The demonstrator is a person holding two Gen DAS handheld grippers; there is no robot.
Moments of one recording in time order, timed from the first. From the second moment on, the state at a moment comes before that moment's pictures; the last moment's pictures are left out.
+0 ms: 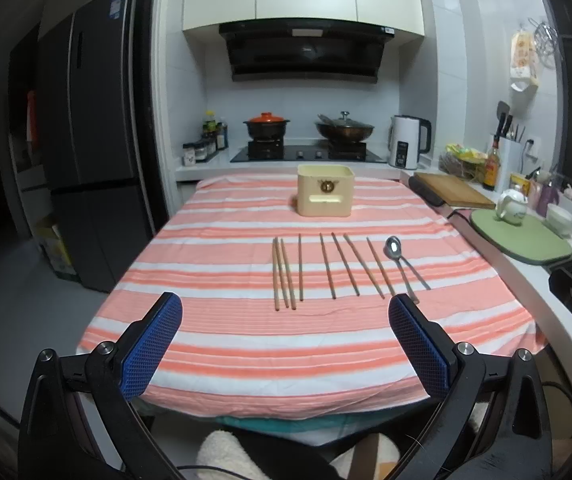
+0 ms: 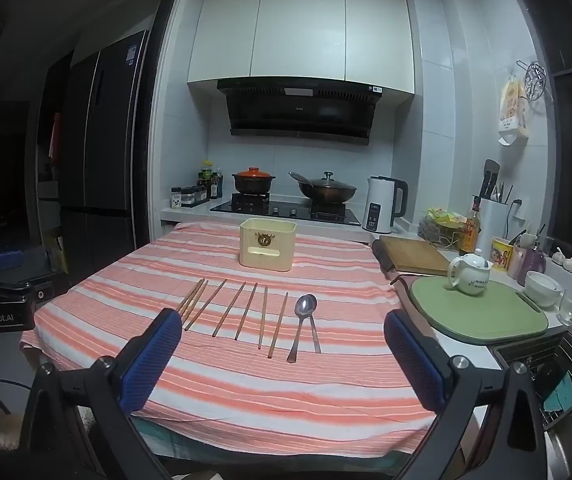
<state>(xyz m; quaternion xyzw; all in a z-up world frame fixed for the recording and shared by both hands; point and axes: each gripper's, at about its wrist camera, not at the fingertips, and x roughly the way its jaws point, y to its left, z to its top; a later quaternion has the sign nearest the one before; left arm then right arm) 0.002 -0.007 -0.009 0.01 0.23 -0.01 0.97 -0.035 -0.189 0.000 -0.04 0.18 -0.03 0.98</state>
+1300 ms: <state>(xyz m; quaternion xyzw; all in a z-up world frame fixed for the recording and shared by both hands) 0.003 -0.005 -0.012 0.01 0.24 -0.01 0.97 -0.031 -0.187 -0.007 -0.04 0.18 -0.03 0.98</state>
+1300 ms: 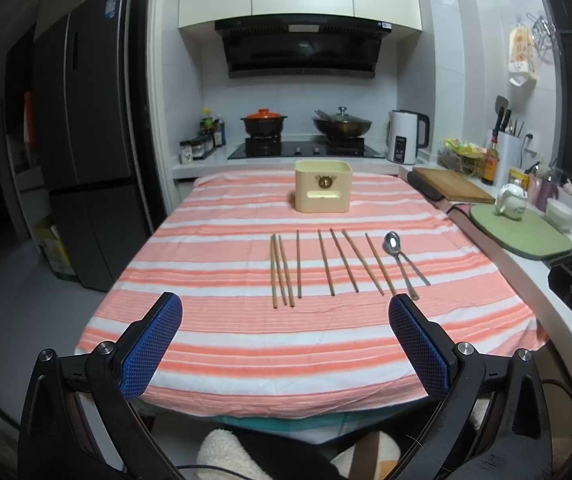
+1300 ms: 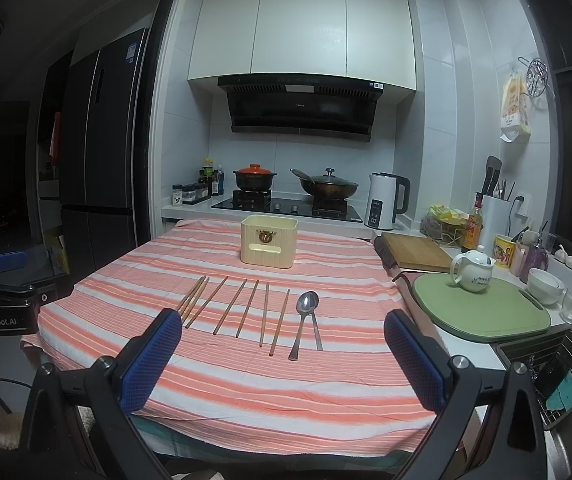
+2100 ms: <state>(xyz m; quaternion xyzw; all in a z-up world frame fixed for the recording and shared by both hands) 0.006 -0.006 -0.018 0.01 0.24 -0.01 0.97 -0.029 -0.186 -0.012 -0.04 0.18 -0.03 0.98</state>
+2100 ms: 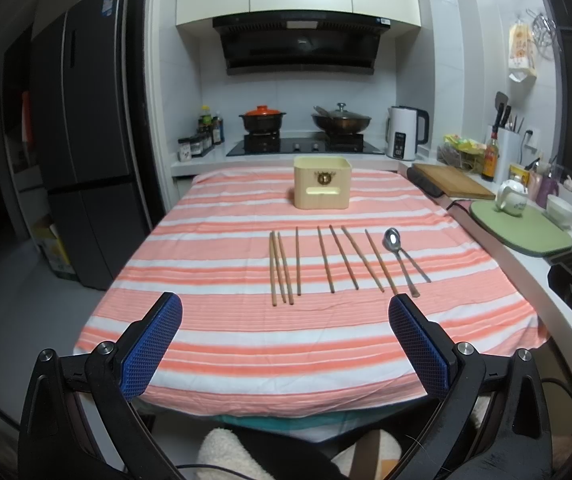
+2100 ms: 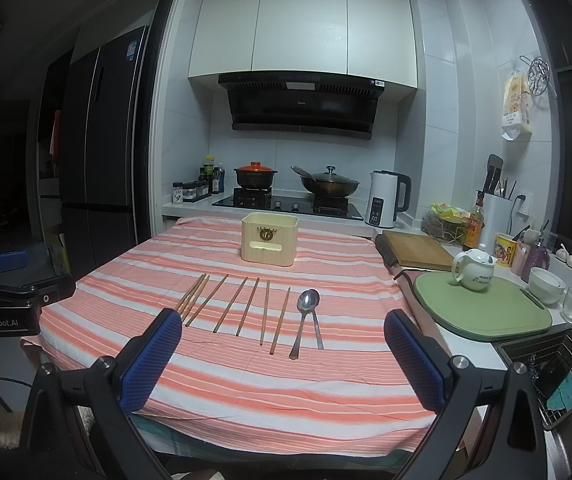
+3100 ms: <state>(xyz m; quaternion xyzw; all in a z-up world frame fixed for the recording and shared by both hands) 0.017 -0.007 -0.013 0.01 0.26 -0.02 0.97 -0.026 -0.189 -0.016 -0.04 0.19 -0.03 0.98</state>
